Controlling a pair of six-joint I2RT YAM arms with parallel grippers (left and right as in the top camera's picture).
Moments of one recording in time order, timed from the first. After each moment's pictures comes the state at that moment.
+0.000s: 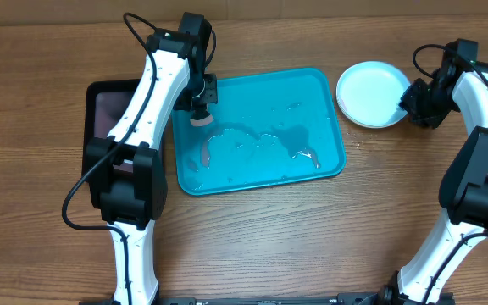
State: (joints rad) left arm -0.25 2.22 2.04 -1.26 0.00 -0.31; right arm -0.29 2.16 1.69 -0.93 -0.19 0.45
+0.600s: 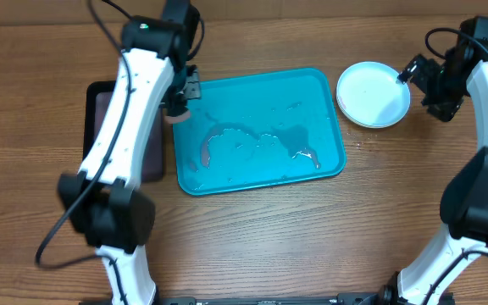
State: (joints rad) left arm -0.24 2.01 2.12 -1.50 -0.20 -0.42; right arm -0.26 2.03 1.82 -1.07 -0.20 0.47
